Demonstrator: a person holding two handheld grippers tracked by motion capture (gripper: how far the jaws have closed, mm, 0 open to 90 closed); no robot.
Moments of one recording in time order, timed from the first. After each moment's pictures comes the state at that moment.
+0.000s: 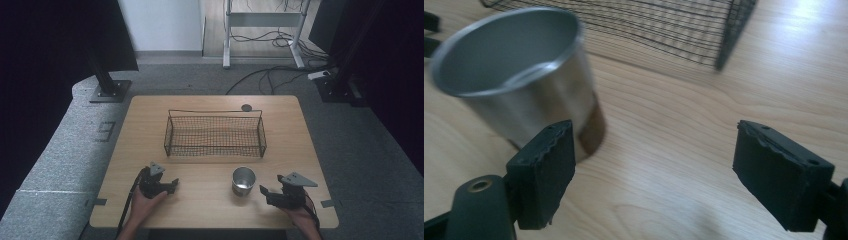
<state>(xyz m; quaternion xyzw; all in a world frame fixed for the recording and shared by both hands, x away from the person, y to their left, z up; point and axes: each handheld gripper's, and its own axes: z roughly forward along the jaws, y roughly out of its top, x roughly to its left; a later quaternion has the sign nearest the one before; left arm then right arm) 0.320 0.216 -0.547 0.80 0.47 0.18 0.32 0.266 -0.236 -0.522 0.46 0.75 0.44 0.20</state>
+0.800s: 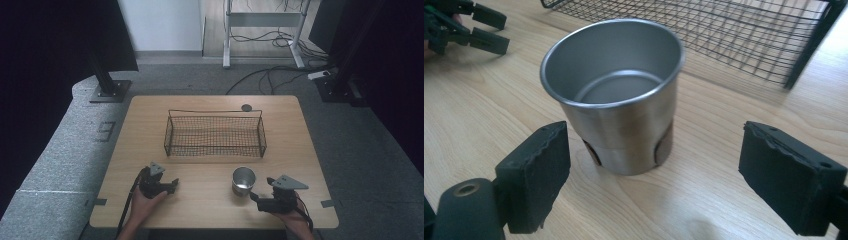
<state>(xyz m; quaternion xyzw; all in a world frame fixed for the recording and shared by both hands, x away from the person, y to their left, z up) 0.320 0.216 -0.547 0.80 0.47 0.18 0.32 0.256 -0.208 -0.514 0.42 0.77 0.46 0.17</state>
